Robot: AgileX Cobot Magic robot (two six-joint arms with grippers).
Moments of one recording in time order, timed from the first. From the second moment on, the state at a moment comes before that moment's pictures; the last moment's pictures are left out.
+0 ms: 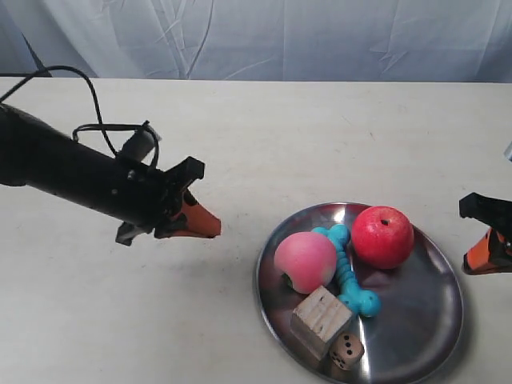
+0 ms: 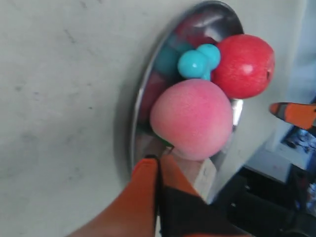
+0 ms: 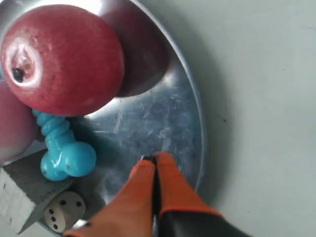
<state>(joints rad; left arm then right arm) -0.30 1.83 -0.83 -1.37 0.90 0.76 -0.36 1.44 -0.63 0.61 0.87 -0.44</state>
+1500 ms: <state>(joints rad) -0.50 2.09 -0.94 -1.53 0.82 0.87 -0.36 1.48 -0.63 0.51 0.70 -0.34</state>
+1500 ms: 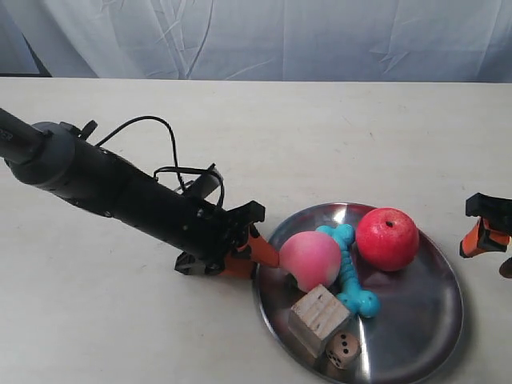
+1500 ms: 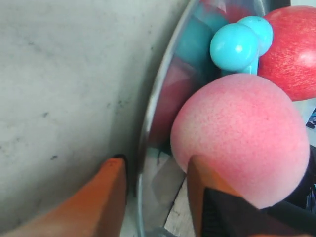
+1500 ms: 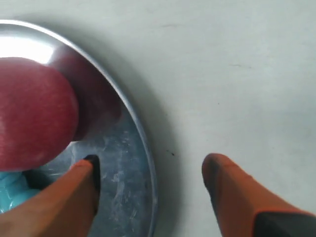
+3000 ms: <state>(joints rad) -0.50 2.09 -0.94 -1.52 0.74 0.87 -0.26 1.73 -0.59 0.59 0.75 -0.39</state>
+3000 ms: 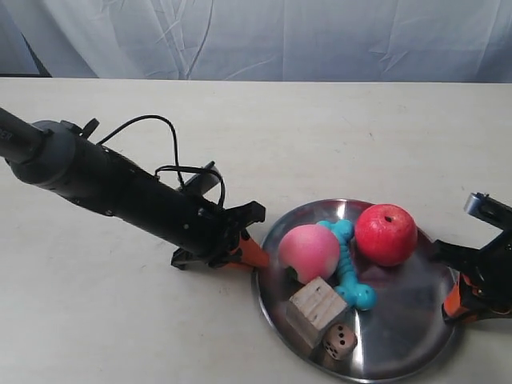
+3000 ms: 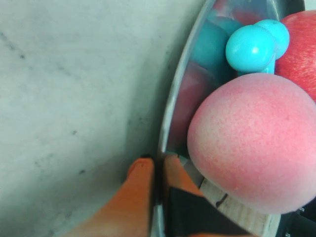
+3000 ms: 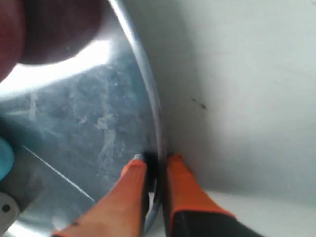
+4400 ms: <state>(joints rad) -0.43 1.99 -1.02 -1.13 0.65 0.63 -0.13 1.75 -0.81 0.74 0.84 -0.40</state>
